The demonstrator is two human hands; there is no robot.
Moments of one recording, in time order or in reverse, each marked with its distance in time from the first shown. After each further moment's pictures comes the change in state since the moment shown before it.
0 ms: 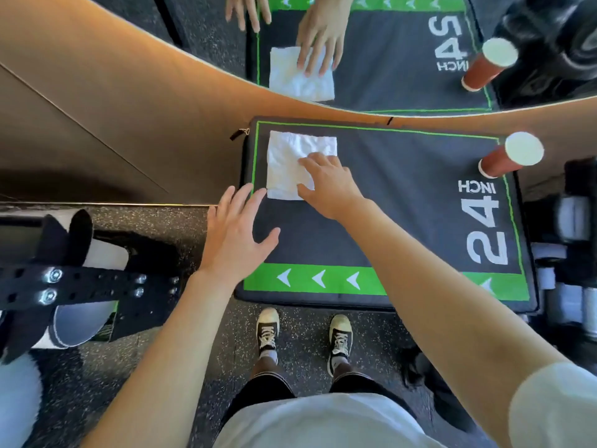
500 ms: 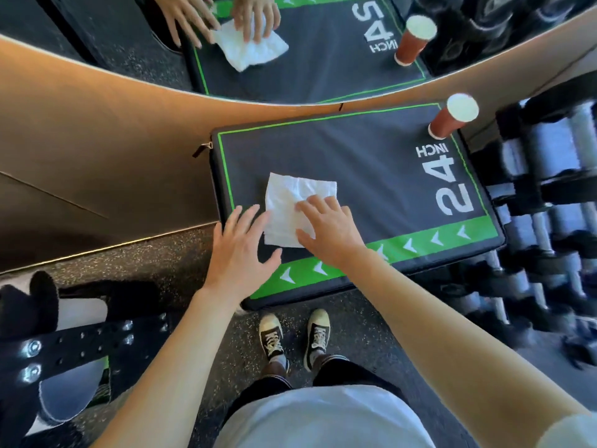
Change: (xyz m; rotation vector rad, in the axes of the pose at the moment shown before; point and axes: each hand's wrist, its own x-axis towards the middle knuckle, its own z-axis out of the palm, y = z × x) left_hand 0.000 -0.013 0.005 0.006 -0.168 0.276; right_hand -0.105 -0.024 0.049 -0.034 0.136 0.192
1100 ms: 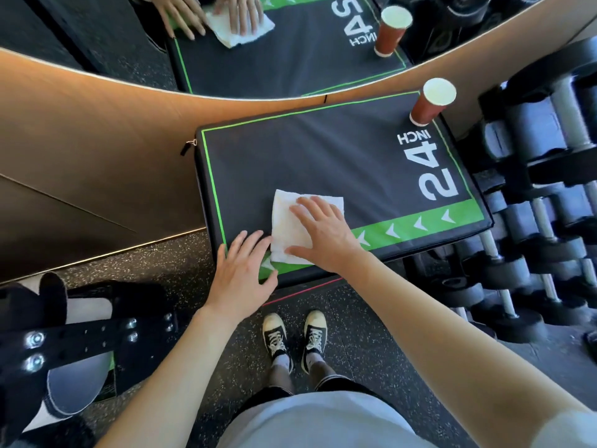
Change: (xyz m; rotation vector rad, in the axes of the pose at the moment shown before) left_hand -0.048 0.031 0.041 0.057 -0.083 0.021; right_hand -0.045 0.032 0.014 0.055 0.008 -0.103
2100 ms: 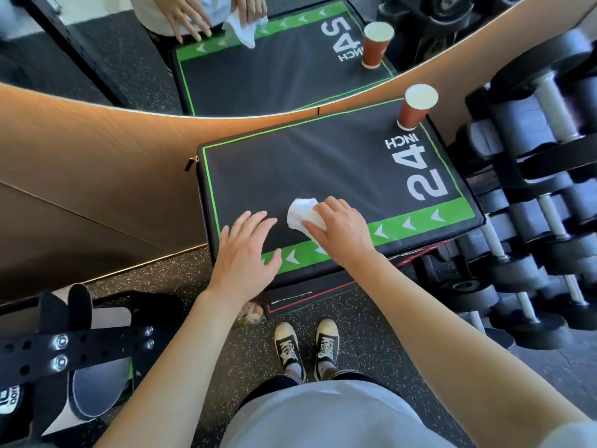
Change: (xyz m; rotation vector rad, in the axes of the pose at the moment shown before) left_hand 0.013 0.058 -0.048 0.015 0.124 0.033; right_hand -0.031 0.022 -0.039 0.068 0.368 0.100
